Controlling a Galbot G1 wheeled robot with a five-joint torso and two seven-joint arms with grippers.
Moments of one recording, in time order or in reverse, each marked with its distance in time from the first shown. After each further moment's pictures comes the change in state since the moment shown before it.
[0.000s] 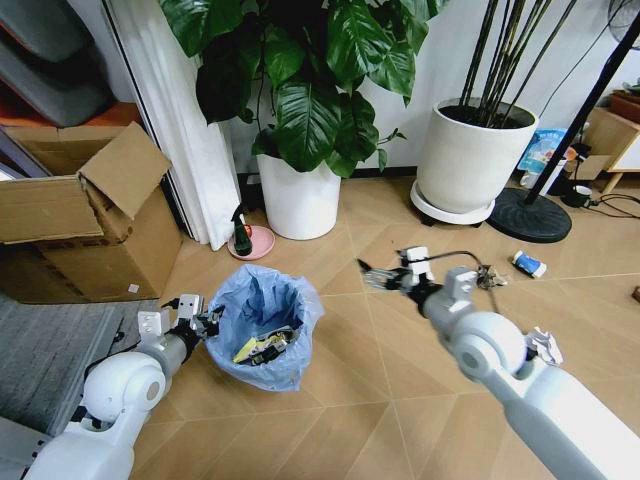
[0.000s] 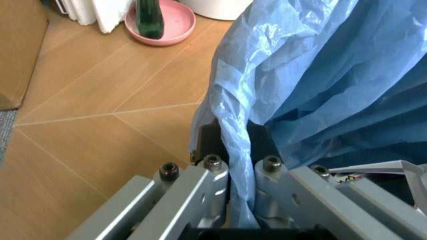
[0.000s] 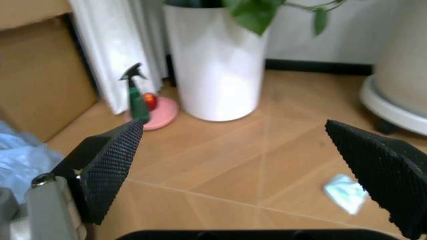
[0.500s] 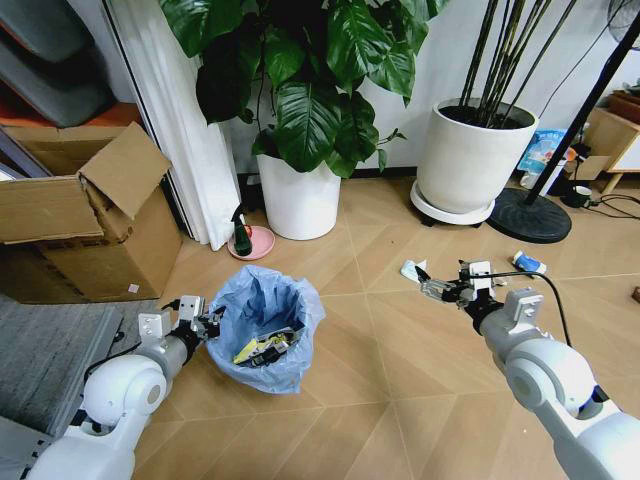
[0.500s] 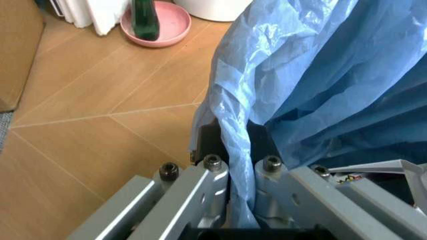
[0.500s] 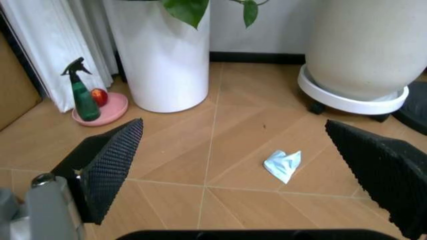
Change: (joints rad) left arm 0.013 -0.008 0.003 -0.018 0.016 -0.002 0.004; right arm -0.207 0.054 0.239 0.043 -0.066 -0.017 -0.037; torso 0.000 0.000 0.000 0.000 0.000
